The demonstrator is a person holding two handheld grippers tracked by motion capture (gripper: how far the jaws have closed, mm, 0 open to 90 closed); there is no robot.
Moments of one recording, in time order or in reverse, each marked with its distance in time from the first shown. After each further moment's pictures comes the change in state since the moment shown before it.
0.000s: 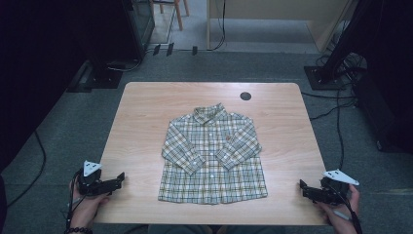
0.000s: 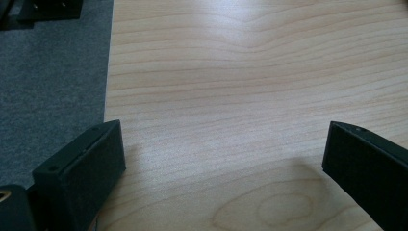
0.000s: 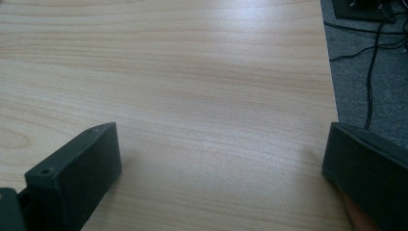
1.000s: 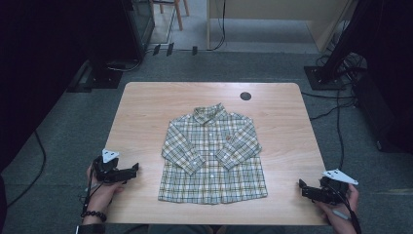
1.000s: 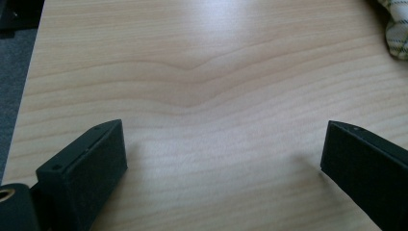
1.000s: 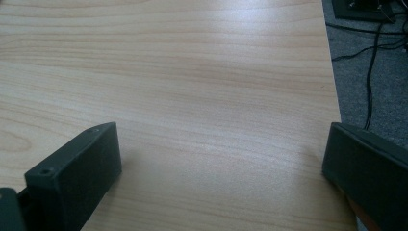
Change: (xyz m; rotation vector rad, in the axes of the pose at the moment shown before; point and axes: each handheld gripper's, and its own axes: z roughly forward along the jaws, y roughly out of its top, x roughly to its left) left arm -0.035 0.034 0.036 0.012 -0.024 0.039; right arm 0.002 0.001 0.001 0.000 -0.002 0.001
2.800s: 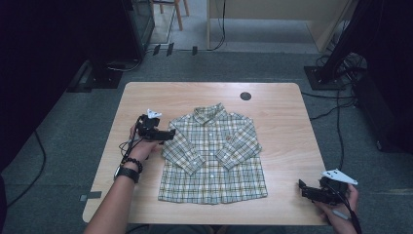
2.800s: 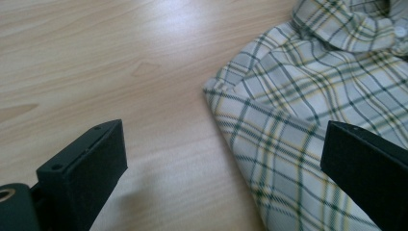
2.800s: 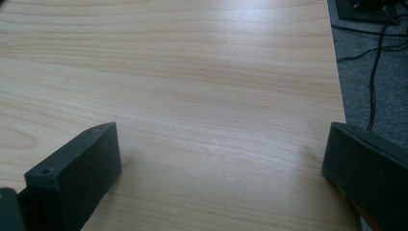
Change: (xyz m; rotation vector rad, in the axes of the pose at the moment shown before) left arm -0.074 0.127 0.100 0.009 -0.145 0.128; right arm 0.001 0.000 0.000 0.001 0.011 -0.007
